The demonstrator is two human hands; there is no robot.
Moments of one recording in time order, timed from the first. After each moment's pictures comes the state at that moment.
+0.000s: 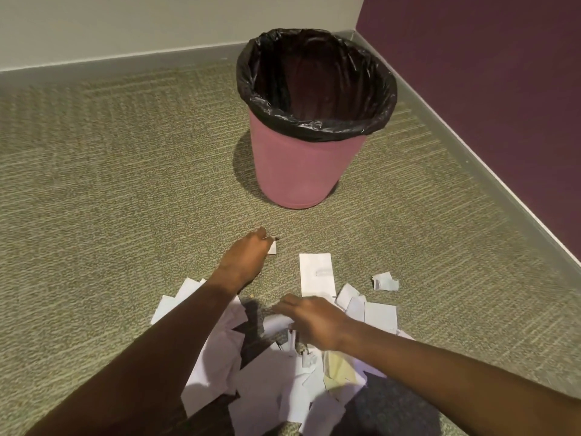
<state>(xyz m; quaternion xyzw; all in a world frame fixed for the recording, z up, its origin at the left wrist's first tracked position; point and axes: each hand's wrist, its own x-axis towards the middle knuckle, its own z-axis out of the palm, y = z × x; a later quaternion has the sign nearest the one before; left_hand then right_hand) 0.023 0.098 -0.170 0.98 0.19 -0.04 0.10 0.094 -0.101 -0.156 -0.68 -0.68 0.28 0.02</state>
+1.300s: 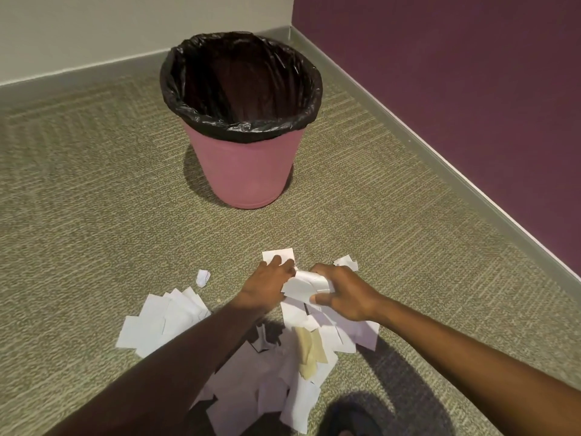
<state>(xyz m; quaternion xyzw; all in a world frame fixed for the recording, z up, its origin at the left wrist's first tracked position) 0.063 -0.009 -0.145 0.97 0.07 -0.17 0.16 0.158 -0.171 -0.092 -0.82 -0.39 0.37 0.22</state>
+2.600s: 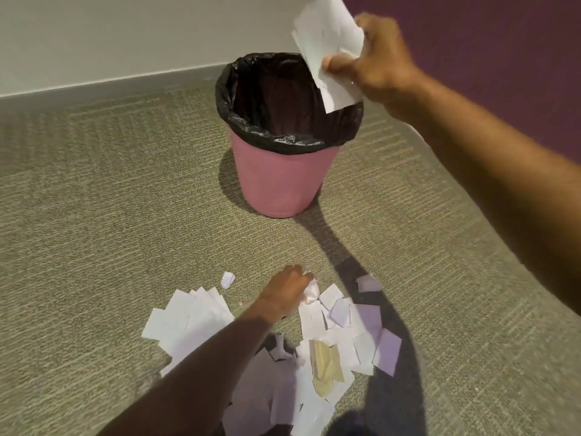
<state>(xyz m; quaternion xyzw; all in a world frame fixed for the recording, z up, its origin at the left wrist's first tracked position) 0.058 -0.002 -0.160 0.97 0.11 -0.12 0.16 0.271 0.026 0.133 -0.80 -0.41 0.07 0.42</state>
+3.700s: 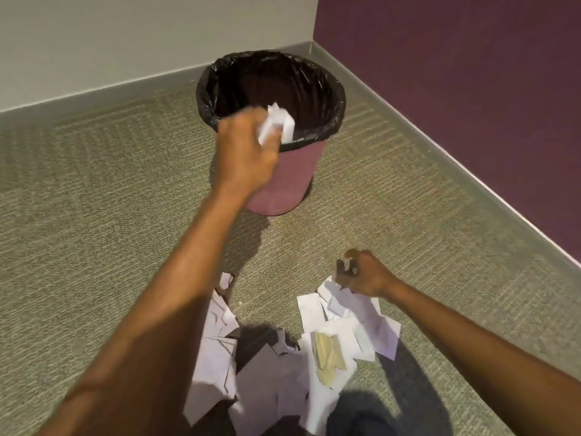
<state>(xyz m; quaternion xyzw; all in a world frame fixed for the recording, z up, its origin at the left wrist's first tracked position) 0.095 0.096 0.053 0.84 0.25 0.36 0.31 0.204 -0.152 -0.126 -0.89 -0.26 0.36 0.11</state>
